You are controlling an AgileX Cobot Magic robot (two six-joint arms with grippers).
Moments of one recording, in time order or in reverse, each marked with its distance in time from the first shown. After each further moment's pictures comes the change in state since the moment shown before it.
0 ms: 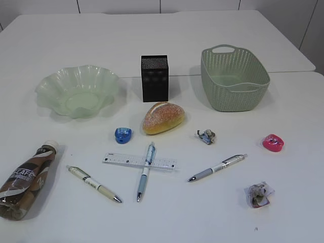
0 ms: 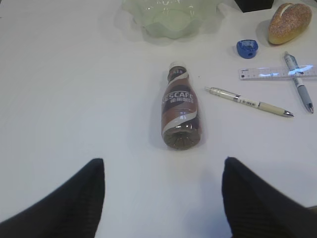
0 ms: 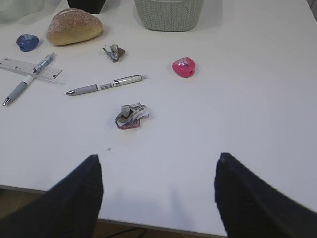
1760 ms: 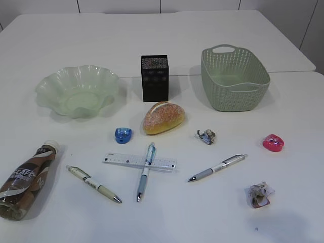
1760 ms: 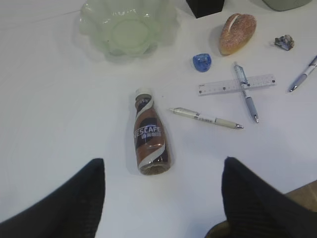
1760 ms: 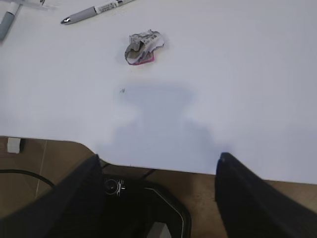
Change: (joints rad) left arm -0.129 0.627 -0.535 -0.050 0.105 0.049; right arm -0.002 0.461 -0.053 0.076 0.000 0.052
